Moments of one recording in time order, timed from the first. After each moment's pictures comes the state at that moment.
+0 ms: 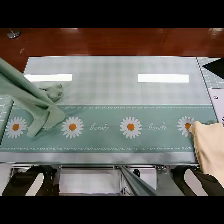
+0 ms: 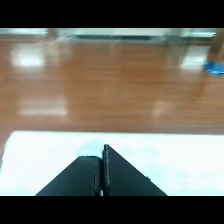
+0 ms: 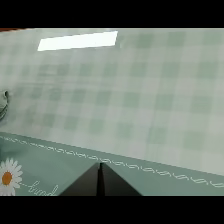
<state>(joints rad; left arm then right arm) 0.00 -0.53 1.35 1.56 -1.00 -1.59 -0.36 -0.87 1.31 -0.81 1.41 1.28</state>
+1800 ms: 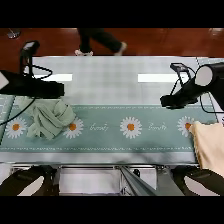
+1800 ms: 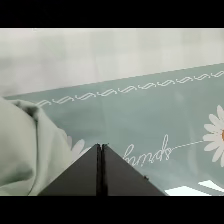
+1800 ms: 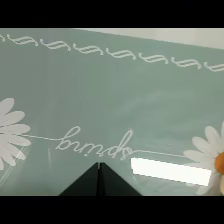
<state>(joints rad) -0.22 -1.00 1.08 1.33 -1.18 -1.64 0.19 -1.17 1.09 -1.52 1.37 1.68</state>
